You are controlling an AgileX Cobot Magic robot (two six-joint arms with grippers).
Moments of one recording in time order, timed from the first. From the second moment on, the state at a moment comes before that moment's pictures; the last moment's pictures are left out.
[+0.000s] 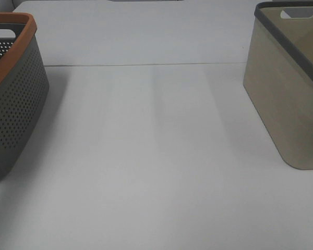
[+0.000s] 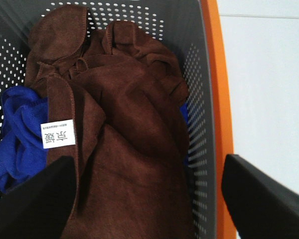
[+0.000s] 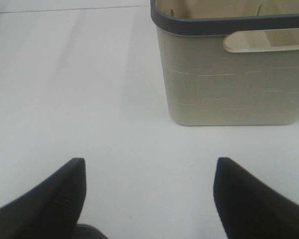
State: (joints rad) left arm -0.04 1.56 -1.38 0.09 0.81 -0.17; right arm 0.02 -0.01 -0.50 0.09 1.07 -0.02
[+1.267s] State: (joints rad) left arm 0.12 2.14 -1.97 0.07 1.12 -0.12; right arm 0.02 -0.01 -0.50 0.09 1.07 -0.02
